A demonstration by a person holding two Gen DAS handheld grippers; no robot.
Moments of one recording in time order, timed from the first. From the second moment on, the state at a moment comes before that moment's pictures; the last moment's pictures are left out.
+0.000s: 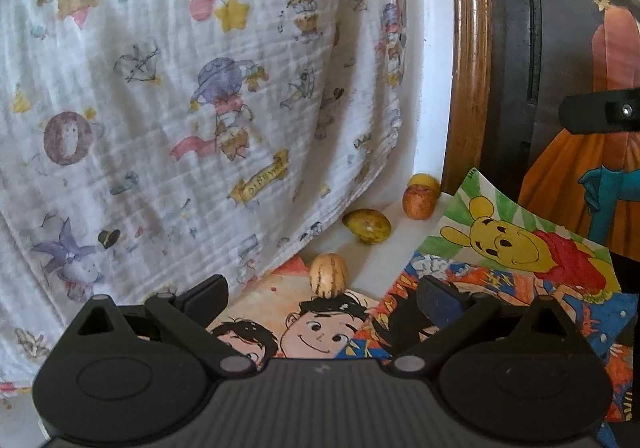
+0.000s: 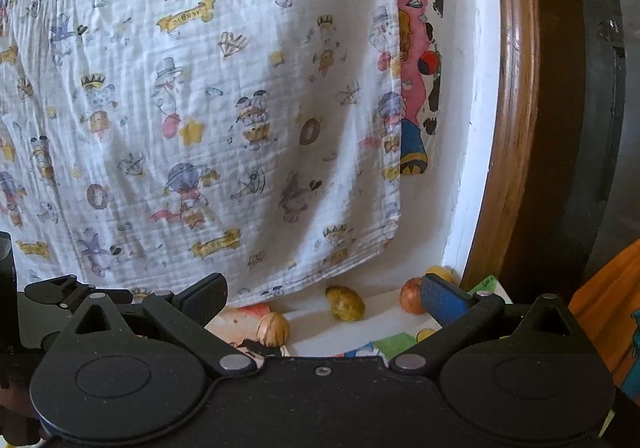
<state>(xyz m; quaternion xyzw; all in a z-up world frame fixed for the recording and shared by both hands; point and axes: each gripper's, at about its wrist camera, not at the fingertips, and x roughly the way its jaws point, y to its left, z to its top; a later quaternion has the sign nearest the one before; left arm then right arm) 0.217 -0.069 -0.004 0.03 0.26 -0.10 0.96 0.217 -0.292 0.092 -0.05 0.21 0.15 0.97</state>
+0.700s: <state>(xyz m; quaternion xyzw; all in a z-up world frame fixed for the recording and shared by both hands) 0.342 -0.120 -0.087 0.08 0.29 -0.11 0.95 0.349 -0.304 0.025 -0.05 0.28 0.14 0.95</state>
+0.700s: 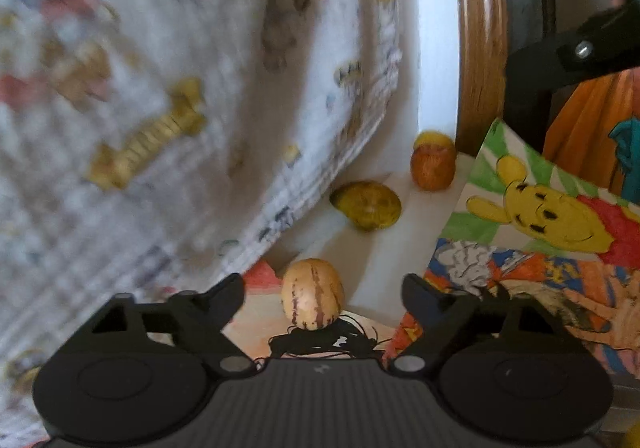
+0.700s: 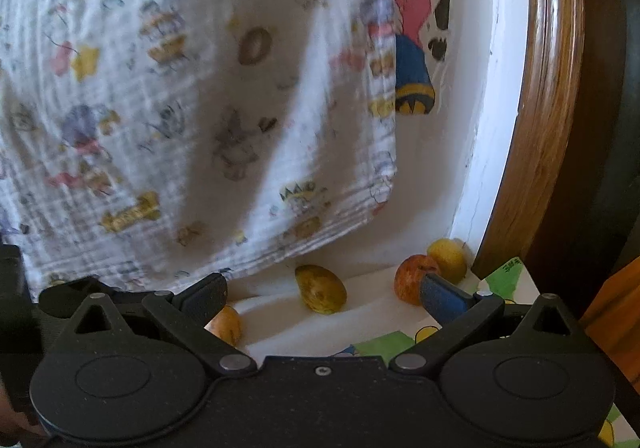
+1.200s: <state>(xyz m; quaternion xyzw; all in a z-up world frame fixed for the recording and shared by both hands) 0.382 -0.122 -0.129 0.08 0.33 -0.10 0.94 0.388 -0.311 -0.007 -0.05 0.29 0.15 0.94</state>
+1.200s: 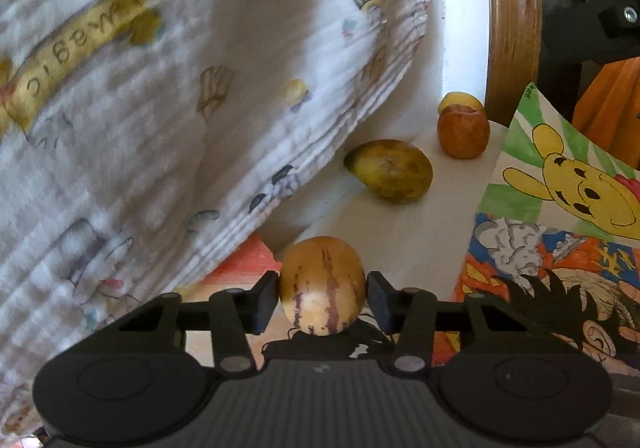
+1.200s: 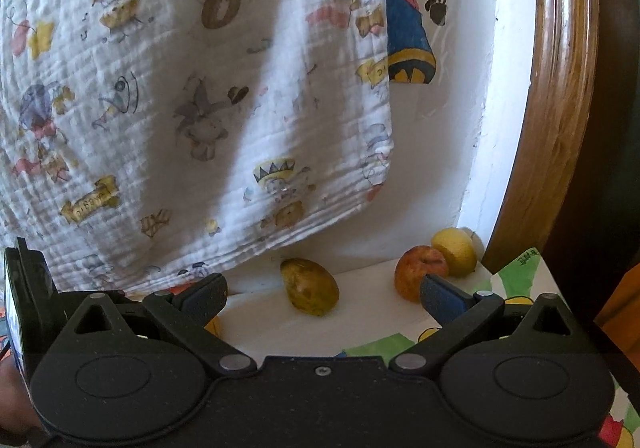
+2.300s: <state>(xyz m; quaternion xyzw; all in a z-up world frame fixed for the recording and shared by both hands) 0.340 -0.082 -0.099 0.04 0.31 -0.11 0.94 0.516 -0.257 -0.111 -0.13 0.37 0.24 0.89</state>
